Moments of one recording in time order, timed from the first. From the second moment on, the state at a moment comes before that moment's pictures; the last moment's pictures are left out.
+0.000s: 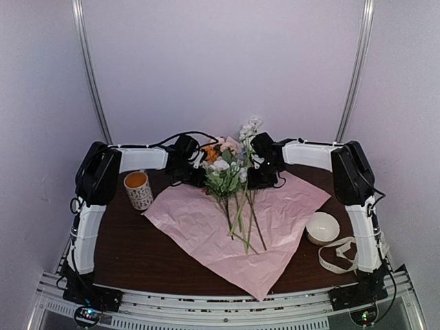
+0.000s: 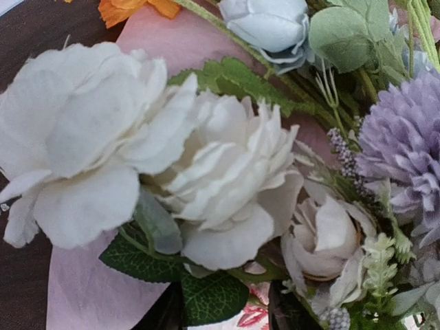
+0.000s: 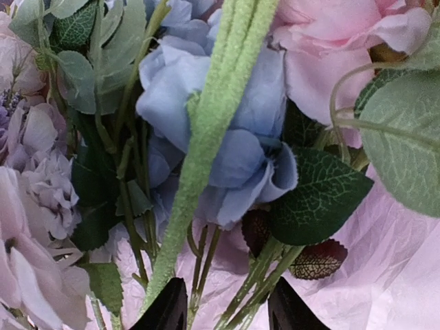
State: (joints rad) left arm -0.56 2.30 1.76 -0.41 0.12 -0.15; right arm 0.54 2.28 1.84 -0.68 -0.06 0.36
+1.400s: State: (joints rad) left arm -0.64 1.64 1.24 -0.44 -0.05 -0.17; right arm 1.22 1.65 1.19 -0.68 0.06 0.28
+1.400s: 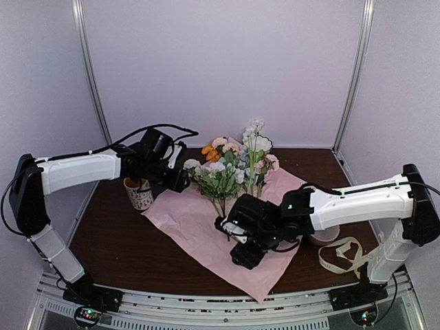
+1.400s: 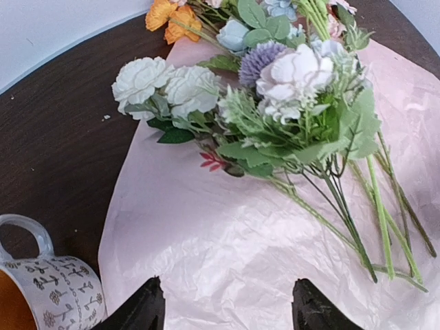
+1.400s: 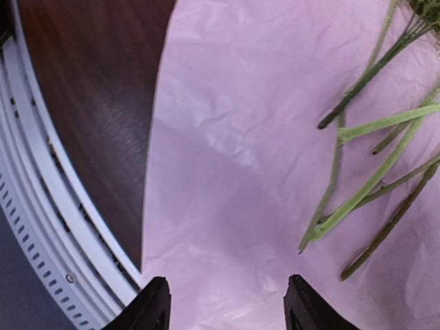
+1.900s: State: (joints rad) left arm -0.72 1.44 1.09 -0.42 -0.09 -0.16; right arm 1.53 1.89 1.26 -0.94 0.37 0.27
